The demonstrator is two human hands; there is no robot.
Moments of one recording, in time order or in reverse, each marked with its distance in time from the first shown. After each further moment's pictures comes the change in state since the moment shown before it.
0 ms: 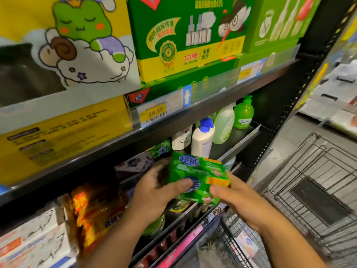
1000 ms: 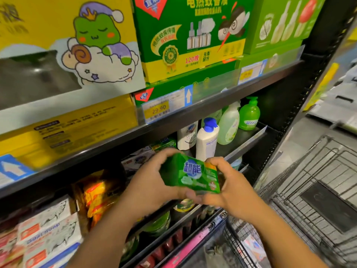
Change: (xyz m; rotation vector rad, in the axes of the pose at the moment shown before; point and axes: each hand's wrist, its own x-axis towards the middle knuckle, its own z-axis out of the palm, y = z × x) left_hand -0.009 0.034 -0.011 0.477 -0.092 0.115; right_hand 0.007 -0.002 0.008 -0.459 0.141 -0.216
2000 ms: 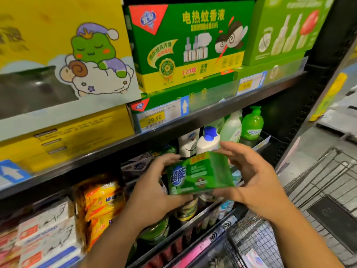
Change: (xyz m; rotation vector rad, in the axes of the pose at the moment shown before) left_hand 0.001 -0.014 0.020 0.160 0.191 0.173; right_hand 0.007 -0.022 -0.047 0.208 0.054 -0.414
